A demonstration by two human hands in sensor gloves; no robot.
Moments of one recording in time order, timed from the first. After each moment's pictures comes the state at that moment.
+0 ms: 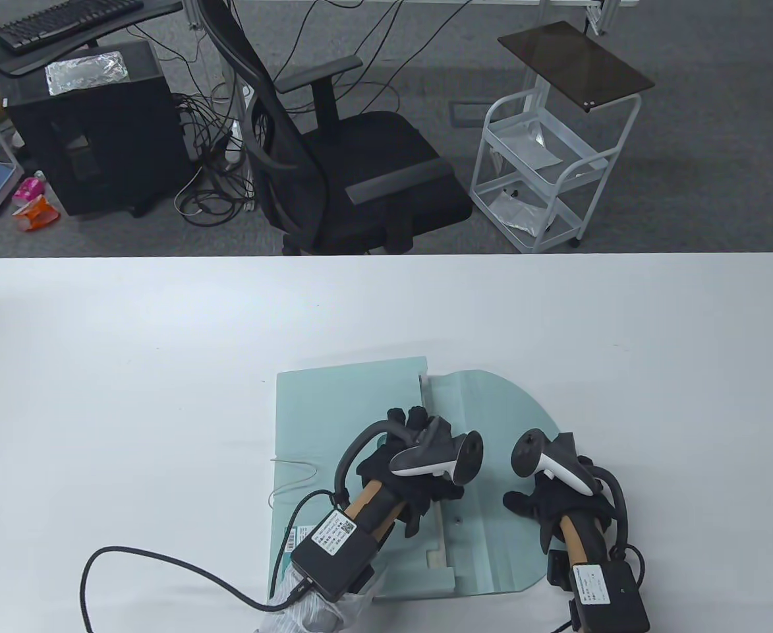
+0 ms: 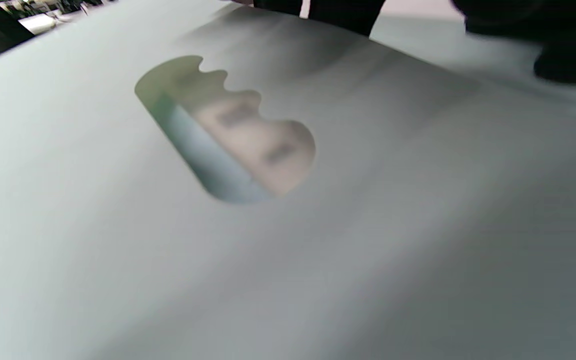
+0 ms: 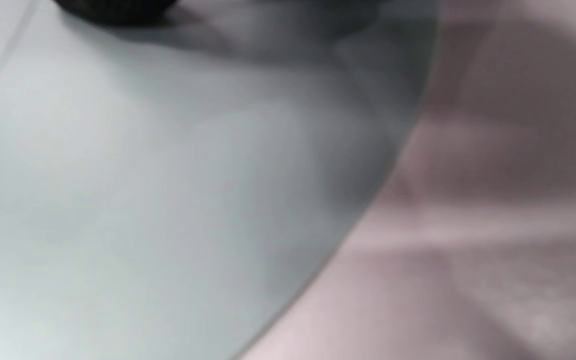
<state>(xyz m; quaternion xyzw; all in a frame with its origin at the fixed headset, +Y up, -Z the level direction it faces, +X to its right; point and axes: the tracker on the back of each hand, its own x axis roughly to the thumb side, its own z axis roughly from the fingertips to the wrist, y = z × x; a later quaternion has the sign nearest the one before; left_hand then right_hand) 0.012 -0.716 -0.323 -0.18 -0.23 -0.09 0.95 0.205 -0.793 -0.321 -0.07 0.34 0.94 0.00</state>
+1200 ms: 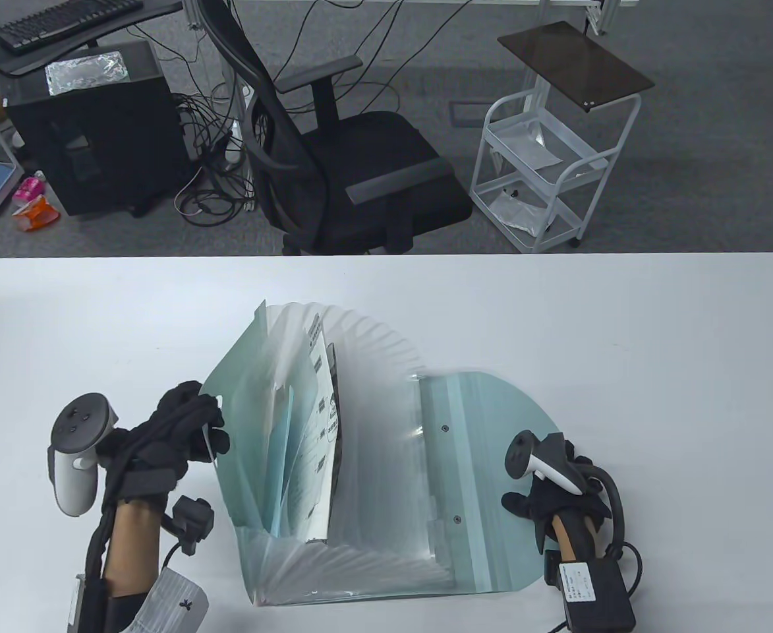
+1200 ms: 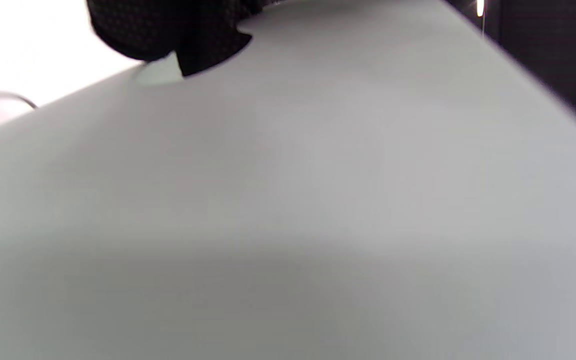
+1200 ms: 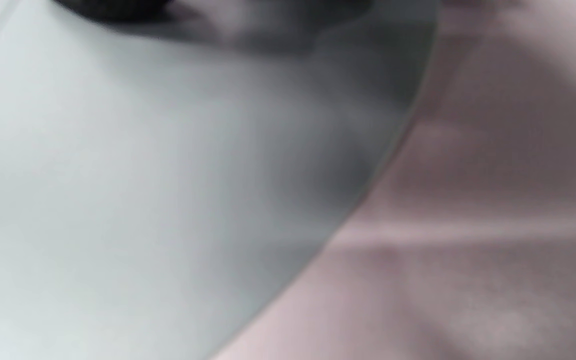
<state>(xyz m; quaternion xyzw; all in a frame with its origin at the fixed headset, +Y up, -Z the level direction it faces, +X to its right) -0.328 -0.670 -0.290 -0.09 0.02 0.66 0.74 0.199 -0.793 -0.321 -0.08 0.33 0.94 -0.04</state>
